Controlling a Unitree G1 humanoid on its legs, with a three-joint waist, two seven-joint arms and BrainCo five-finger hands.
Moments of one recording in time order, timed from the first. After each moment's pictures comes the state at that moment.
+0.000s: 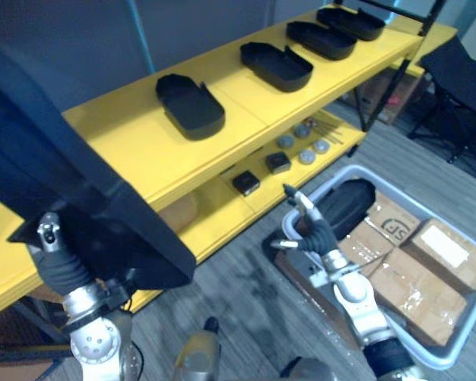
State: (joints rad) left arm 0.25 0.08 0.13 -0.39 -0.16 -0.52 0.24; right arm -0.03 -0.27 0.25 0.18 -0.12 -0.55 0.00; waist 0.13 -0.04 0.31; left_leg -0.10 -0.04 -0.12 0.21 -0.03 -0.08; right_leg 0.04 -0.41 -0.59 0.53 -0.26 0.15
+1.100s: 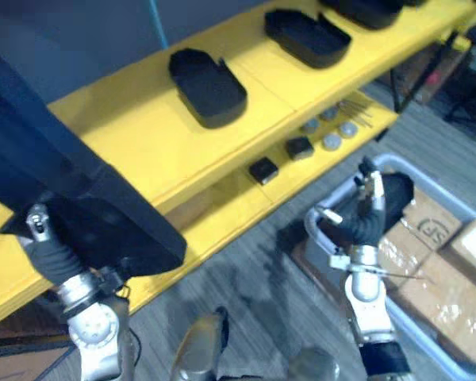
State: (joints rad) left arm 0.19 0.08 0.29 -0.38 -0.10 -0.49 0.40; right arm -0.09 -0.14 -0.03 0.10 -0.08 -0.59 -0.31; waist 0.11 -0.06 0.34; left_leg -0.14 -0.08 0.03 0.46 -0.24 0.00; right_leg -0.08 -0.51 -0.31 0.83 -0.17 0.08
